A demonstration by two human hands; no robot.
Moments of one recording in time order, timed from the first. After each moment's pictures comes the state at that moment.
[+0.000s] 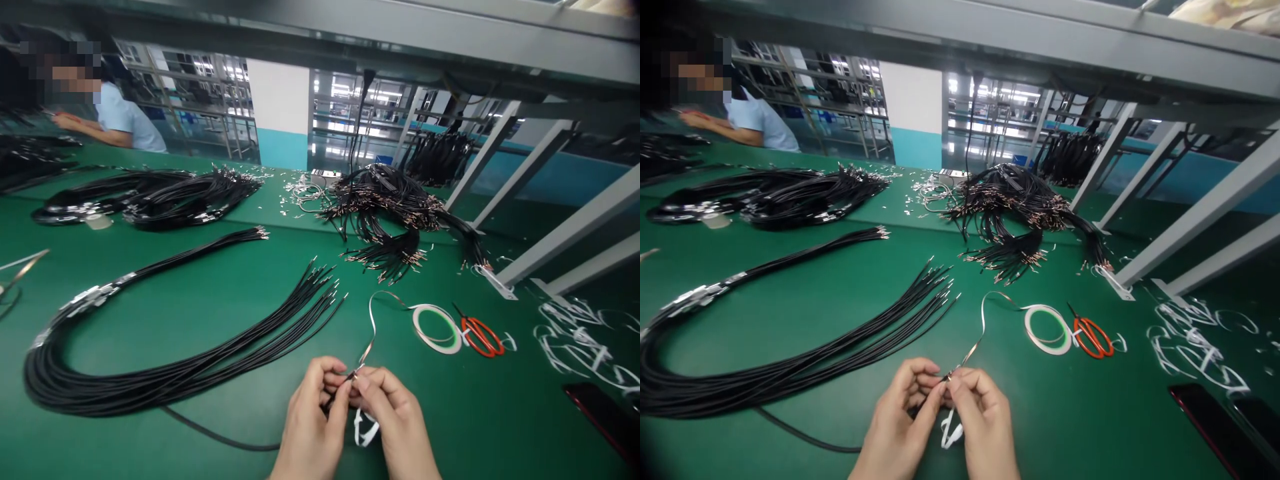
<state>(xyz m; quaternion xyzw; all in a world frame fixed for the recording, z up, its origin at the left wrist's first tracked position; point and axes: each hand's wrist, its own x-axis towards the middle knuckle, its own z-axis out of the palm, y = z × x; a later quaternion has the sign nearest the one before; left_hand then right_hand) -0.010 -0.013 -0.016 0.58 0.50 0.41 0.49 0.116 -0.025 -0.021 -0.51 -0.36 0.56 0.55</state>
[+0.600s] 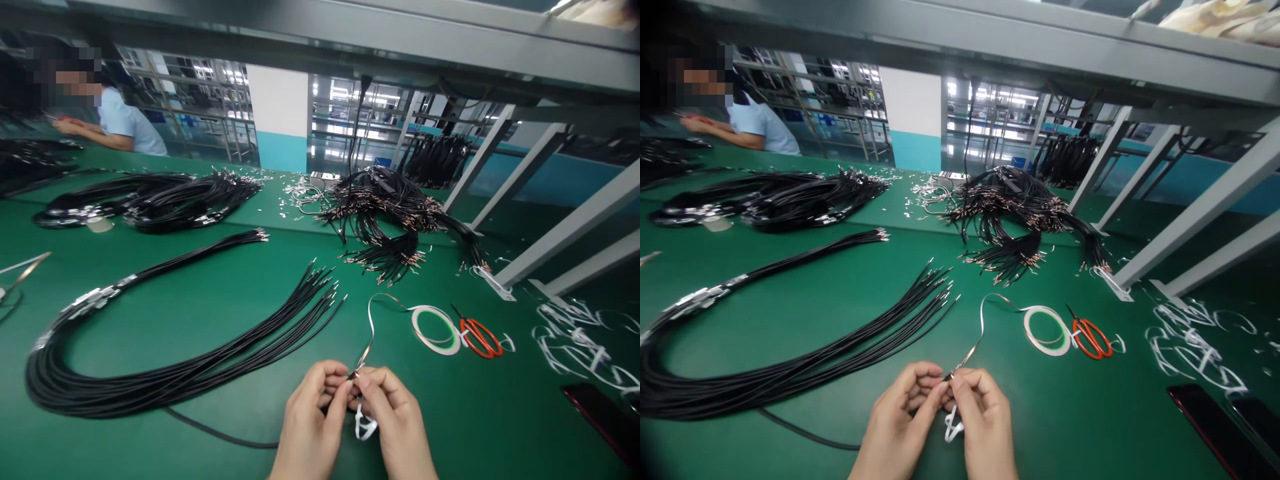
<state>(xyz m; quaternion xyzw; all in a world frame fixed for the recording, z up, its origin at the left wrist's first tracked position) -0.008 -0.011 -0.012 0.57 0.49 0.43 0.51 0.113 -0.025 -0.016 -0.52 -0.34 0.55 0.56</state>
